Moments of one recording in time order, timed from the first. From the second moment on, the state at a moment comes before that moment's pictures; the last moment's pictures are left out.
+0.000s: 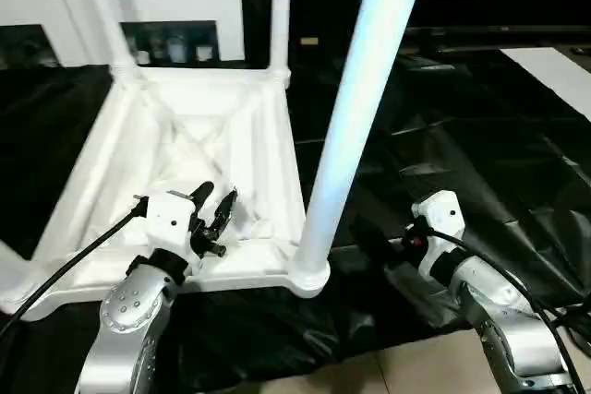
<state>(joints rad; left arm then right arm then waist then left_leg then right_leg) 0.04 0.21 0.01 -0.12 -0.11 0.05 -0.33 -0.06 -0.29 0.07 -0.01 0.15 0.19 0.51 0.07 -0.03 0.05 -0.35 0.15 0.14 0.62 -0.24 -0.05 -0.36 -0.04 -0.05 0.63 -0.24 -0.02</state>
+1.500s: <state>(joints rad) -0.37 0.49 -0.24 0.29 -0.18 0.07 -1.14 -0.03 -0.58 0.12 -0.04 0.21 0.18 0.93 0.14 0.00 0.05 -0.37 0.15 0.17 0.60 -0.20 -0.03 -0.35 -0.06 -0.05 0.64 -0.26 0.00</state>
